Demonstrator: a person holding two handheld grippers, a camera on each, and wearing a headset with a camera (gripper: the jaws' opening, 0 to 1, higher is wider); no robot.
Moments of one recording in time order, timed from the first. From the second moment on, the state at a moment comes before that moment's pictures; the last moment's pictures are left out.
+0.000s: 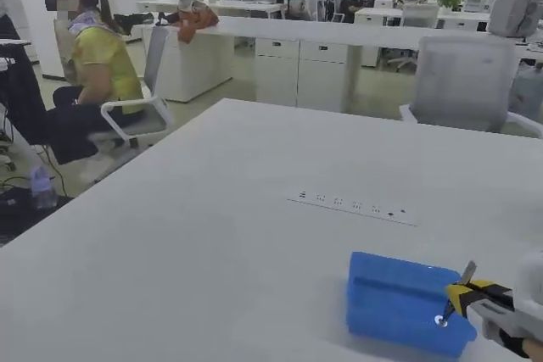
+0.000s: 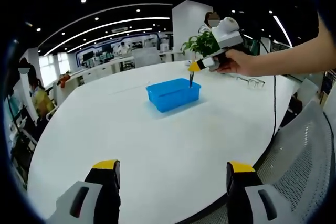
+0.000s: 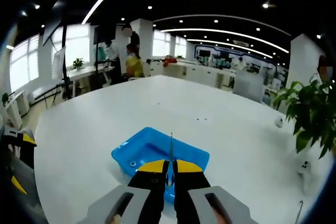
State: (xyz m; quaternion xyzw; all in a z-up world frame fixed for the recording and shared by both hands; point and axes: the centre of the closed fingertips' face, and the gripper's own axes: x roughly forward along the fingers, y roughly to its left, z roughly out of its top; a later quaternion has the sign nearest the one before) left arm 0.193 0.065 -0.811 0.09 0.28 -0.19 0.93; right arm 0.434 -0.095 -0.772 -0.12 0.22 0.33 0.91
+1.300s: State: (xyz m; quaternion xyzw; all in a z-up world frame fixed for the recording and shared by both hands) left arm 0.256 0.051 -0.658 0.10 0.10 -0.18 0.97; right arm 0.448 -0.100 -0.814 -0.14 0.29 0.35 0.88
